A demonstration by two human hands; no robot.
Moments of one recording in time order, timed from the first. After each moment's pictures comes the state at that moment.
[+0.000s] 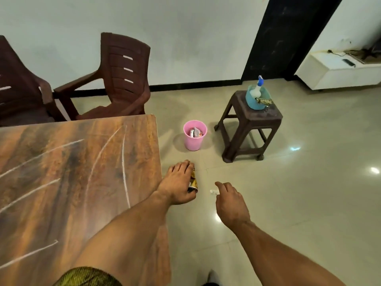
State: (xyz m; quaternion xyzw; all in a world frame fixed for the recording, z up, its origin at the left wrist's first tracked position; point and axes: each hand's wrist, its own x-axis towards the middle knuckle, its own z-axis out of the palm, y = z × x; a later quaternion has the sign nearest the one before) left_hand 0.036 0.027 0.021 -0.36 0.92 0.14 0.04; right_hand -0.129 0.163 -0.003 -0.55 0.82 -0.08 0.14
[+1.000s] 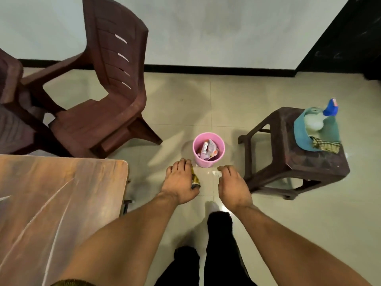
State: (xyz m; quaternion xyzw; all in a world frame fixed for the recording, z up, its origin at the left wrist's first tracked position) left_hand -0.190 -0.327 -0.084 -0.55 0.80 0.21 0.07; right_hand -0.375 -0.276 -0.090 -0.65 0.73 -0.05 0.21
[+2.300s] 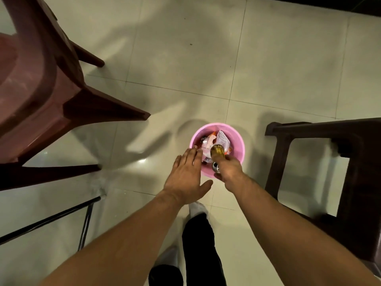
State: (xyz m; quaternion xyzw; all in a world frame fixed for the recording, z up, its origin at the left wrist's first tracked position) left_hand -0.292 -0.555 -0.385 -0.57 0.73 0.36 0.11; right_hand -0.441 -0.578 -0.436 -0.09 0.78 -0.17 0.59
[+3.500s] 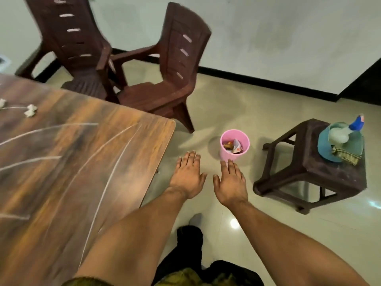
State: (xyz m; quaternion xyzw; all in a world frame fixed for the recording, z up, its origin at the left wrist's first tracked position) left_hand -0.134 -0.144 -0.009 -0.65 0.72 0.22 0.04; right_hand -0.299 -0.138 -0.030 -0.71 0.67 -0.01 0.20
